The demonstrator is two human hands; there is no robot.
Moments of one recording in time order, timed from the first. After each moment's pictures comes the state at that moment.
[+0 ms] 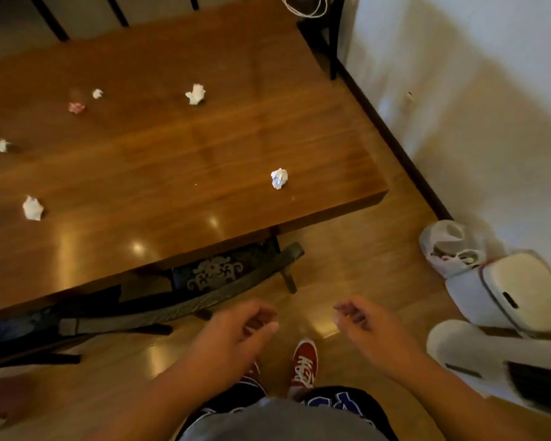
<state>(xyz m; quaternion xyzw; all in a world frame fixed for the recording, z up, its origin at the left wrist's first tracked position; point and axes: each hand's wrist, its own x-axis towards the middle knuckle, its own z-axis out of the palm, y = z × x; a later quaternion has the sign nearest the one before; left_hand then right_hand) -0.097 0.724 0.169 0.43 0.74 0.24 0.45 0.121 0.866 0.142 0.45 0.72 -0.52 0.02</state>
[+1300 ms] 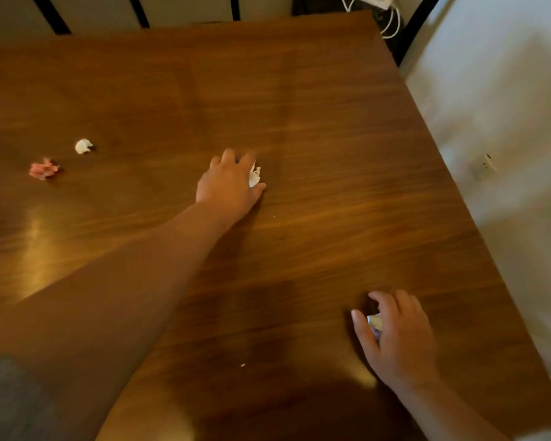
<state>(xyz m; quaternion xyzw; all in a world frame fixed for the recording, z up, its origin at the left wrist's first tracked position) -0.556 1.122 0.028 0.48 0.87 0.04 0.08 -0.201 1.114 0.004 0.45 0.89 -0.09 -0.06</state>
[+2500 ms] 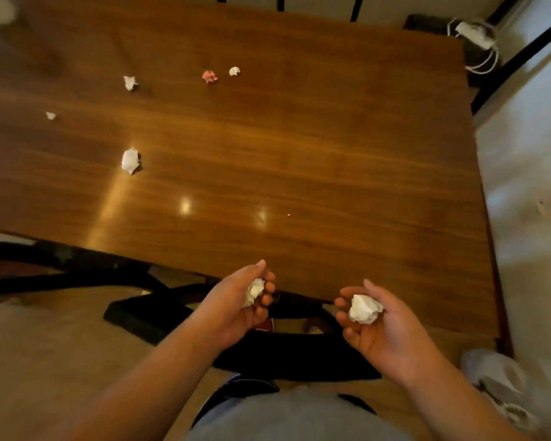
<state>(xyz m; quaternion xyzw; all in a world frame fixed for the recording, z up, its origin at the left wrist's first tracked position) -0.253 0.778 0.137 -0.20 0.50 0.64 0.55 -0.099 0.973 0.143 0.46 0.28 -0.84 0.06</state>
